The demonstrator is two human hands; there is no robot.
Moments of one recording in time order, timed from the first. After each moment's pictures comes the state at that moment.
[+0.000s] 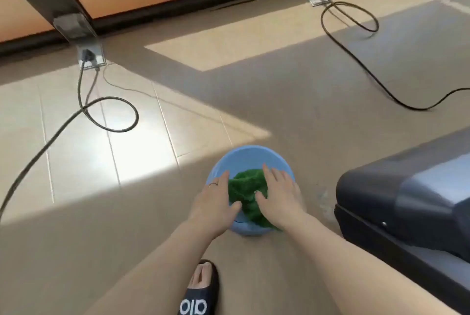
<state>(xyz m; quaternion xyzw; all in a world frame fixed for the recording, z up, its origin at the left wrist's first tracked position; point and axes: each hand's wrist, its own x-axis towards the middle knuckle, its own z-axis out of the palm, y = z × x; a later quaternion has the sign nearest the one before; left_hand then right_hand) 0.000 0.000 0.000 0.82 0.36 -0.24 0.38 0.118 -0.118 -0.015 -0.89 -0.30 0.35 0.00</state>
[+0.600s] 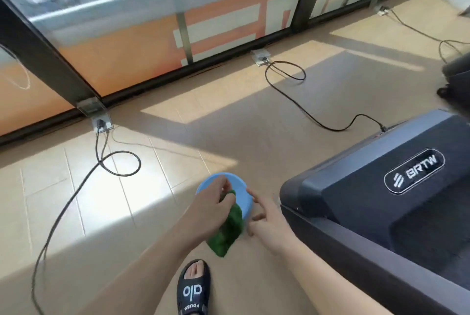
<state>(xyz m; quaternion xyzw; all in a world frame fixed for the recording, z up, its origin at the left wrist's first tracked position) 0.011 -0.064 0.316 0.76 0.33 -0.13 0.54 0.082 -0.215 0.265 -0.75 -0.05 0.48 0.45</state>
